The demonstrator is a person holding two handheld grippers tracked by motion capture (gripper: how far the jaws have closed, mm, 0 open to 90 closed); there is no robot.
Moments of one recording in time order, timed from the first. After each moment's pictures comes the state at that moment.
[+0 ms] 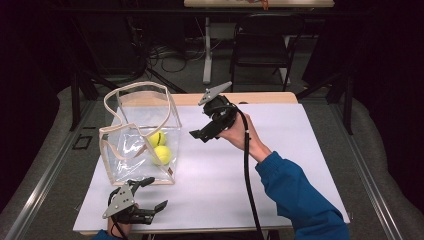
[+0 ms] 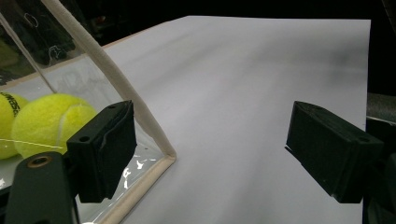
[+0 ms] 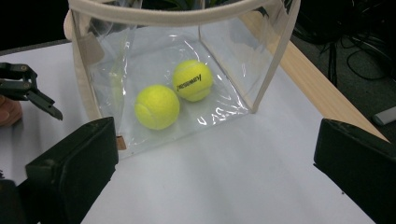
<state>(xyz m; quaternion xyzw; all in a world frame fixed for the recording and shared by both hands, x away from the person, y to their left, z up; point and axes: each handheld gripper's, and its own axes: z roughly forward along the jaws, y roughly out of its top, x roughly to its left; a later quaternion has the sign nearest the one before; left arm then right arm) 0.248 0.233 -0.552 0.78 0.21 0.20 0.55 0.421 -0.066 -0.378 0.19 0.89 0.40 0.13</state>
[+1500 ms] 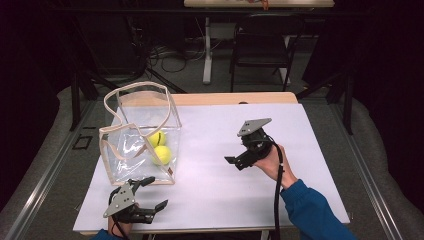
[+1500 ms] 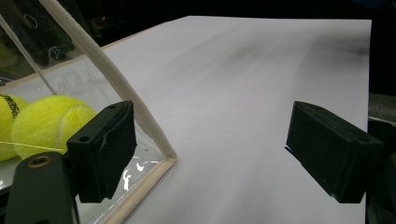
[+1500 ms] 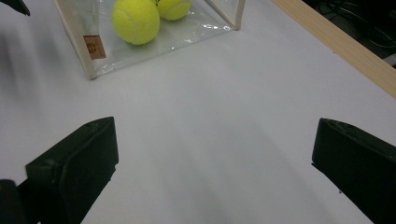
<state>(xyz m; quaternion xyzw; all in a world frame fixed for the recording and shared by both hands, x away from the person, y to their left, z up) 0.249 0.231 -0.552 0.78 0.21 0.20 0.55 0.376 -0.159 -0.450 0.24 0.88 0.39 0.15</state>
